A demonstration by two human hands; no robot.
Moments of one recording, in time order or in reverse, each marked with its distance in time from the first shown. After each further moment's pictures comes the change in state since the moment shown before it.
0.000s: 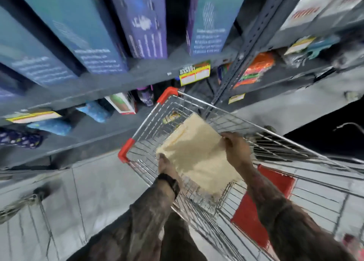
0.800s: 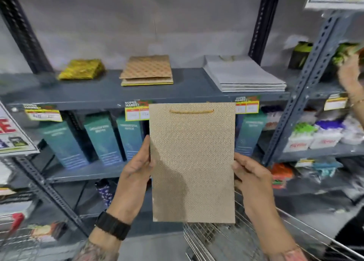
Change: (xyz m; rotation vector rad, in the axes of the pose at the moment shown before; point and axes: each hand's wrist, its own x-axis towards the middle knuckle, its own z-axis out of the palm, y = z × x) left_hand -0.266 0.079 -0.316 -0.439 -0.365 1.247; right_hand -0.231 -0.292 -0.155 1.186 0.025 -0.362
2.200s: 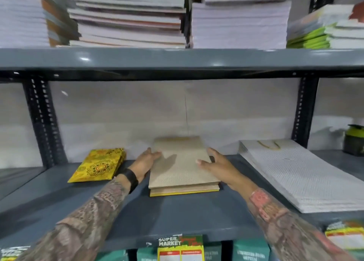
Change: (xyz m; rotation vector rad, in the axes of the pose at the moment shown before) left_hand 0.445 0.129 -0.132 0.424 0.005 -0.175; right_hand 0.363 -0.073 0.306 -0.622 -0.468 -0.193
